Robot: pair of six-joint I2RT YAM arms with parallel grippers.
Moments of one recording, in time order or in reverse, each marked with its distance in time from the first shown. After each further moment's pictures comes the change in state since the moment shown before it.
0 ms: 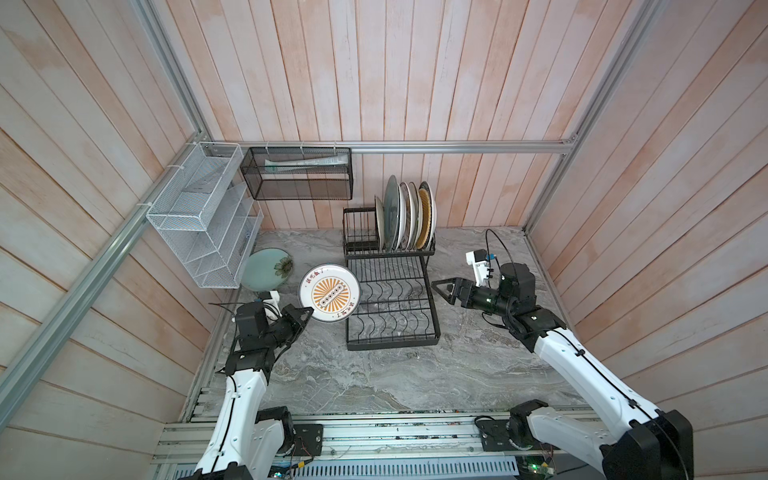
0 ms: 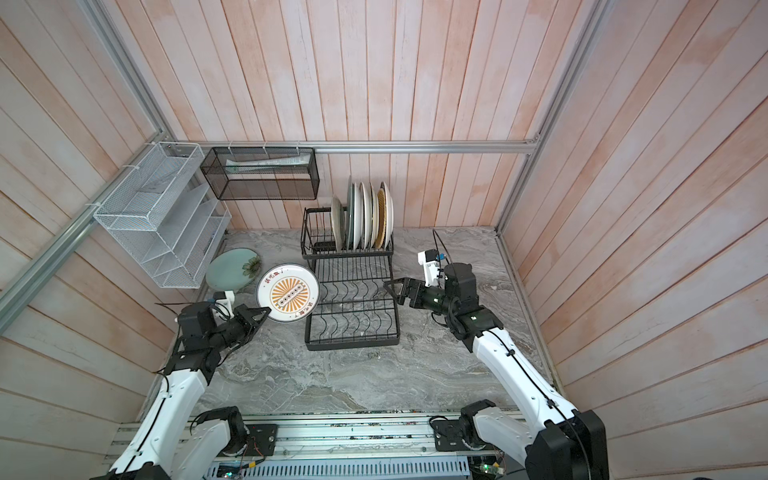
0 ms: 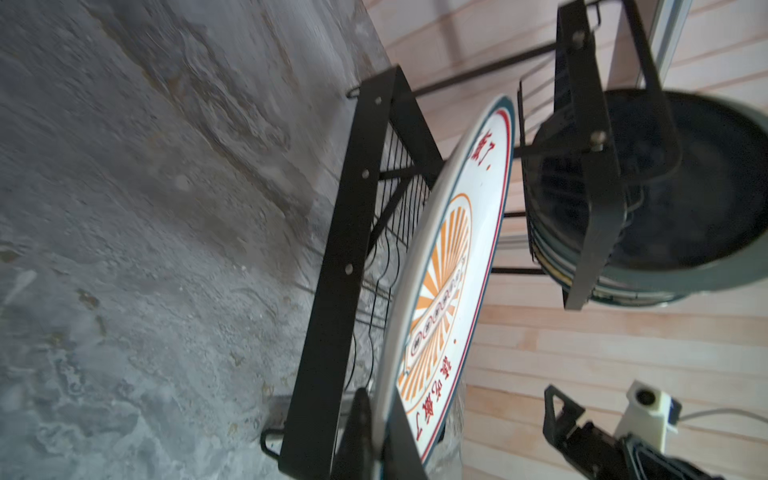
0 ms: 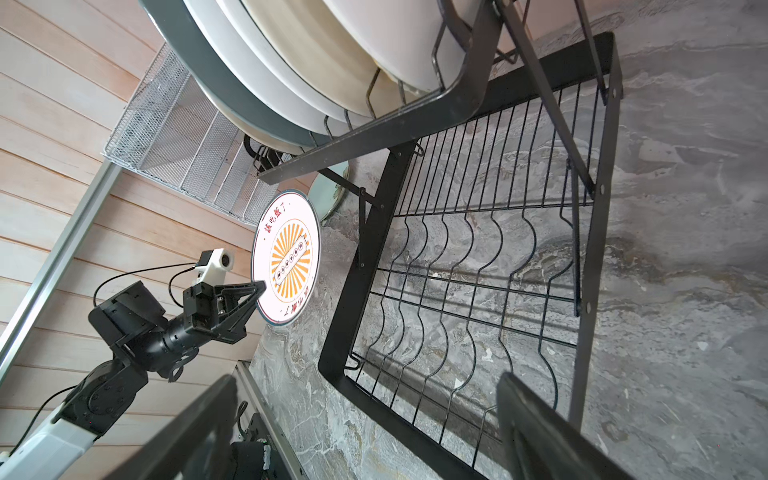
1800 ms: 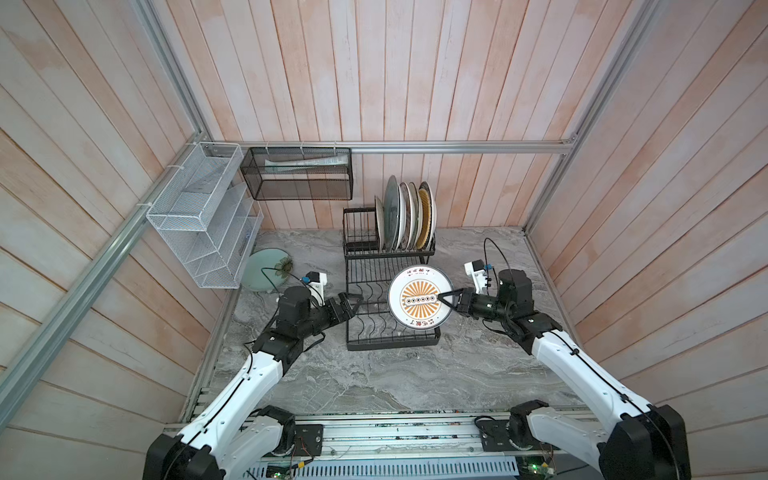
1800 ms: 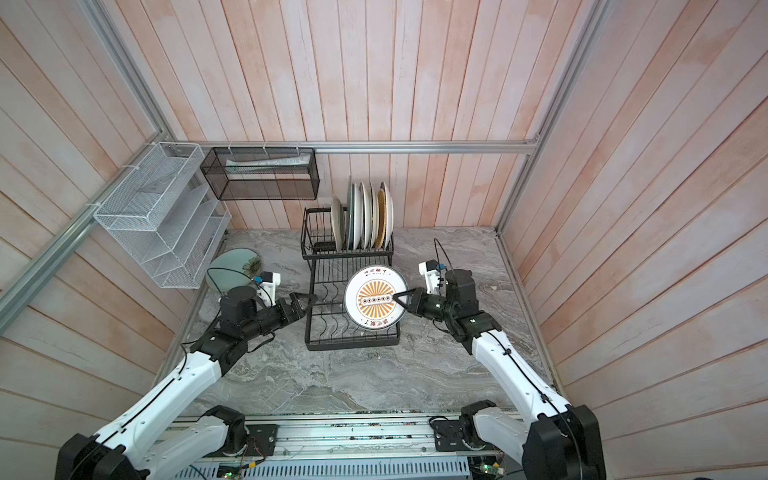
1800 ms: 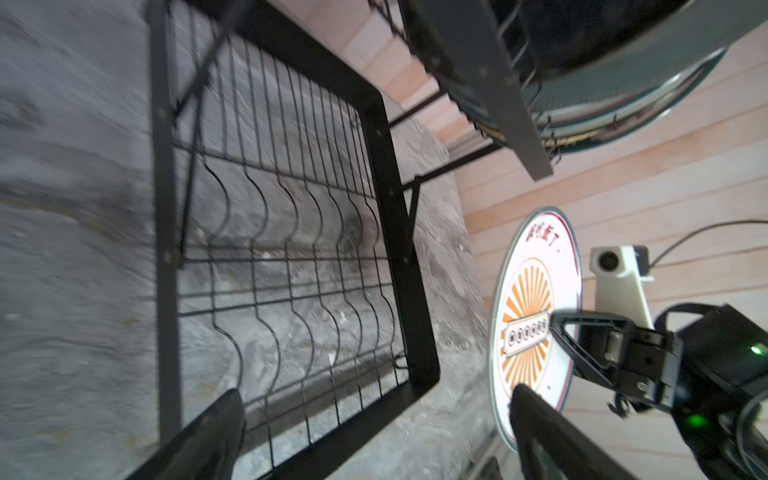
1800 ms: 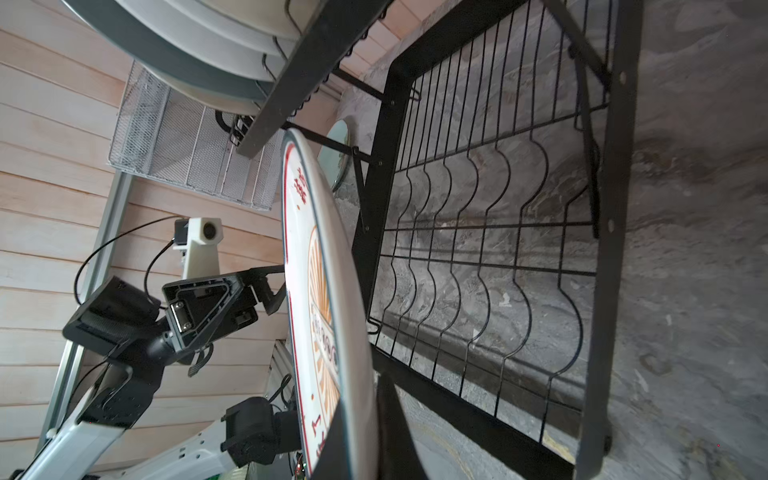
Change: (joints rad) left arm -0.446 0.115 0.164 0.060 -0.318 0.123; right arm -0.065 0.005 -0.058 -0.011 -0.108 0.105
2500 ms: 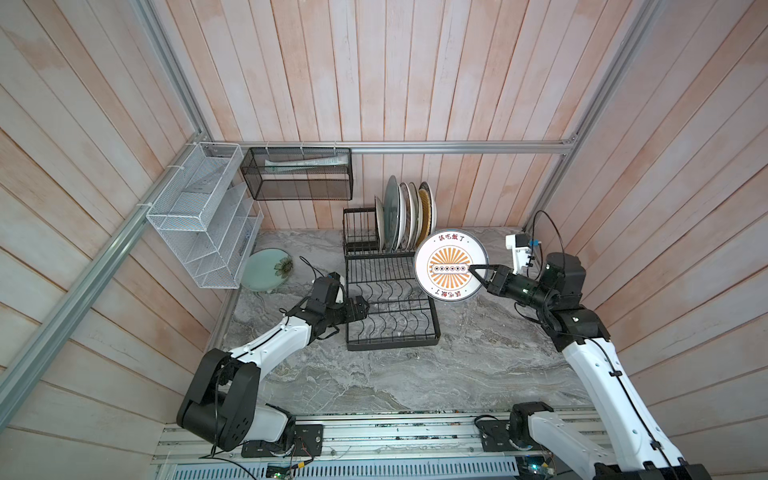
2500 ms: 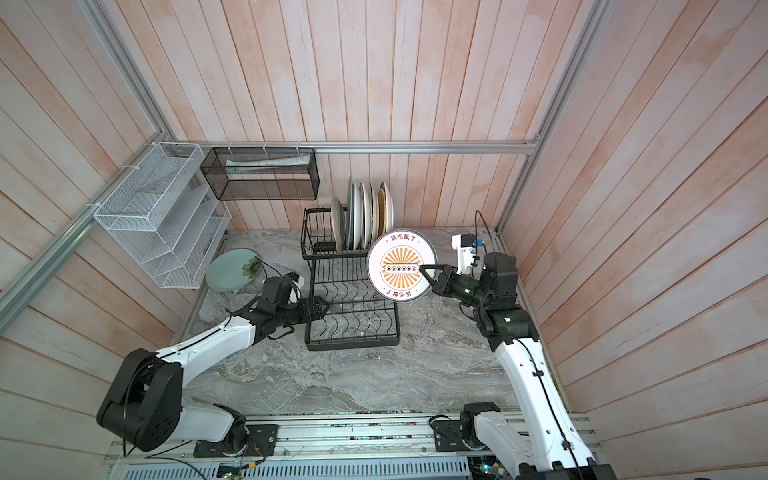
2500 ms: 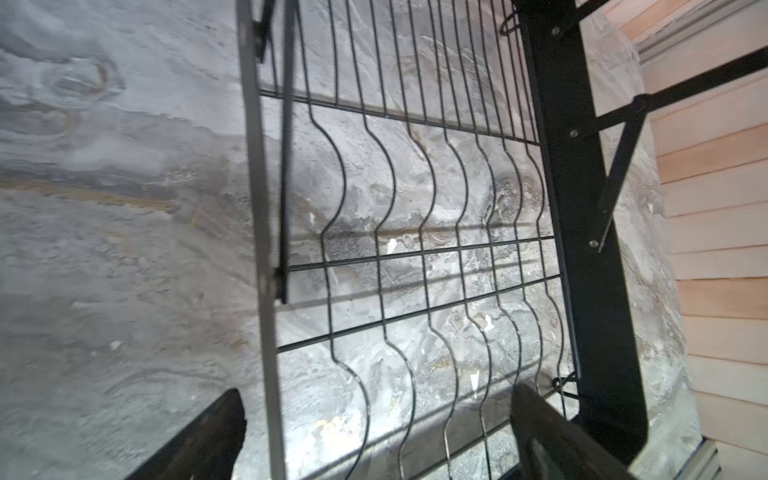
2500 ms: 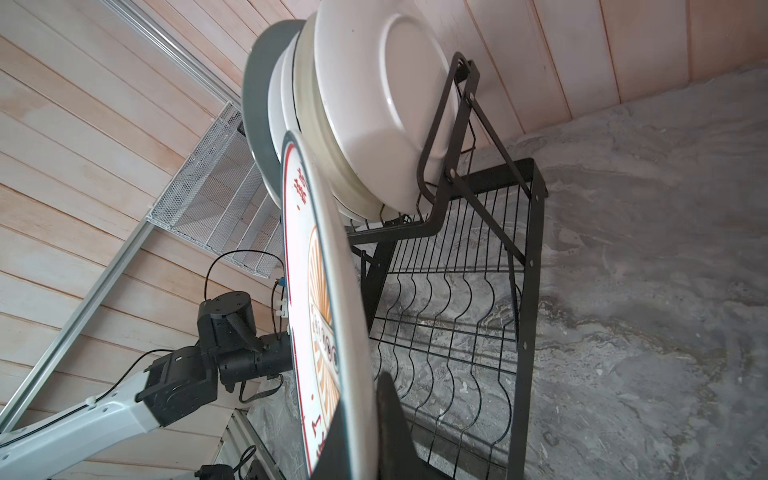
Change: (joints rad) left arm -0.090 0.466 0.129 0.004 -0.148 0.166; right arm -0.159 -0.130 0.251 -0.204 0.040 -0.165
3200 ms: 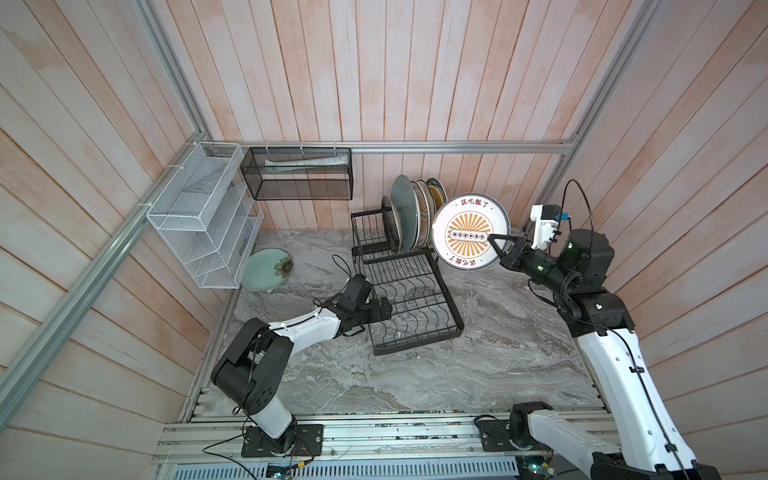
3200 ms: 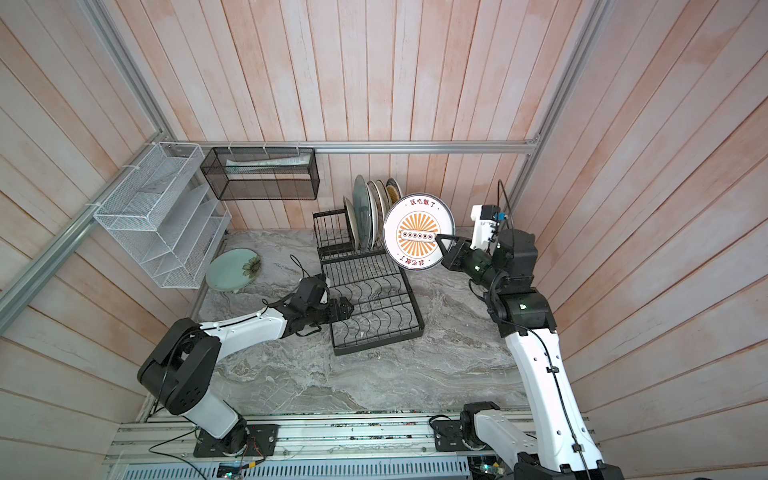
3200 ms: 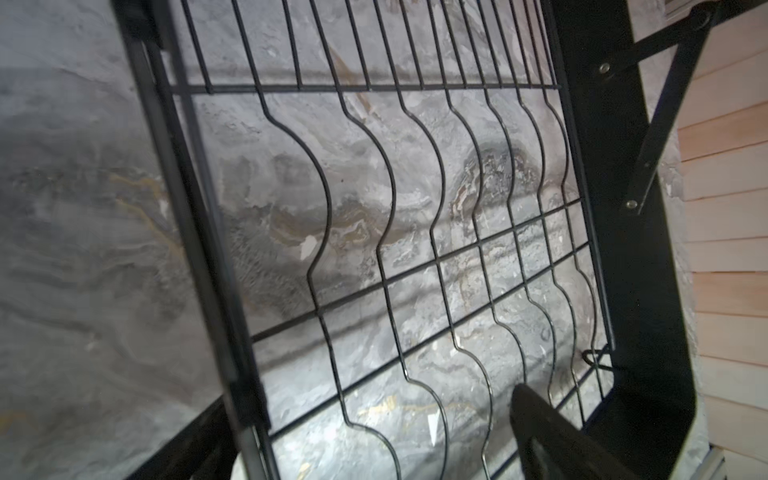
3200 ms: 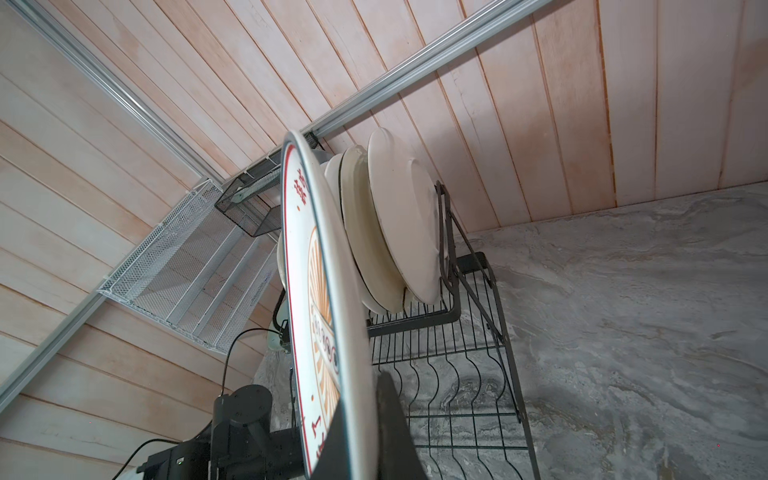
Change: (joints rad) left arm -0.195 0.250 0.159 0.050 -0.101 -0.148; right arm 0.024 0.089 0.300 -0.098 0.237 -0.047
